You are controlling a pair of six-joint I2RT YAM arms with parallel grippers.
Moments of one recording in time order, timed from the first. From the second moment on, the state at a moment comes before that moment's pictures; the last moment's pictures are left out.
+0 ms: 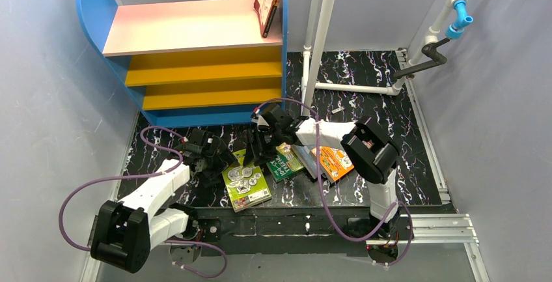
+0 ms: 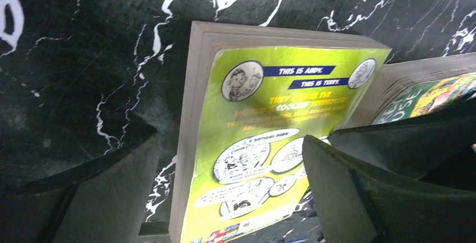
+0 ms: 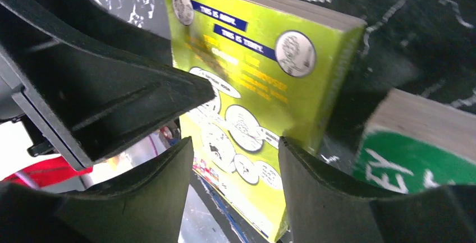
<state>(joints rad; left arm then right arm) -0.31 1.06 0.50 -0.57 0.11 -0.97 0.90 1.98 1.29 -0.18 -0.62 0.71</state>
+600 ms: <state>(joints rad) -0.31 1.11 0.55 -0.65 0.08 -0.93 0.91 1.94 1.23 -0.24 -0.43 0.68</state>
